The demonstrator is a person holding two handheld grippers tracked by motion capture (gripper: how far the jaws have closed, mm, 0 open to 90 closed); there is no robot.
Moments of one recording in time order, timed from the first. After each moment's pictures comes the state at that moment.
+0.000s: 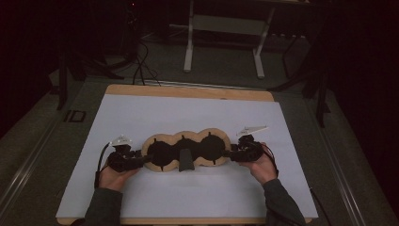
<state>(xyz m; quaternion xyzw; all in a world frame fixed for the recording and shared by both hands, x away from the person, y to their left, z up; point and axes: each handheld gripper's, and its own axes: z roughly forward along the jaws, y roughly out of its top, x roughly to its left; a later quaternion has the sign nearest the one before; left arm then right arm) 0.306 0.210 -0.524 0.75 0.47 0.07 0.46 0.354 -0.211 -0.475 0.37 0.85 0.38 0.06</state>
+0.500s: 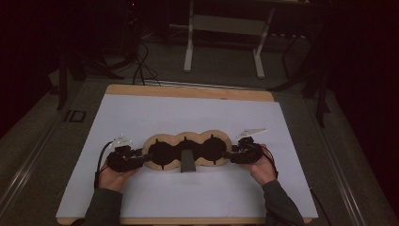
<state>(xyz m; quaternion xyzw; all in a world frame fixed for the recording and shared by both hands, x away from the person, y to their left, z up) 0.301 0.209 -0.517 0.75 0.45 0.10 0.46 0.352 -0.212 -0.484 0.37 0.85 0.37 0.08</state>
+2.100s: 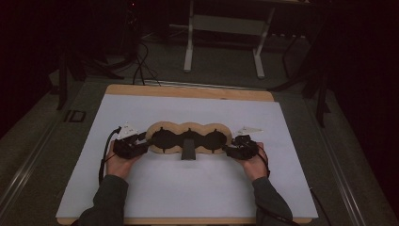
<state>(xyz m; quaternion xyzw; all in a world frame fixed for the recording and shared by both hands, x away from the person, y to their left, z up) 0.335 0.197 -0.506 0.75 0.42 0.20 0.46 0.368 -0.203 -0.504 0.41 0.81 0.37 0.16</state>
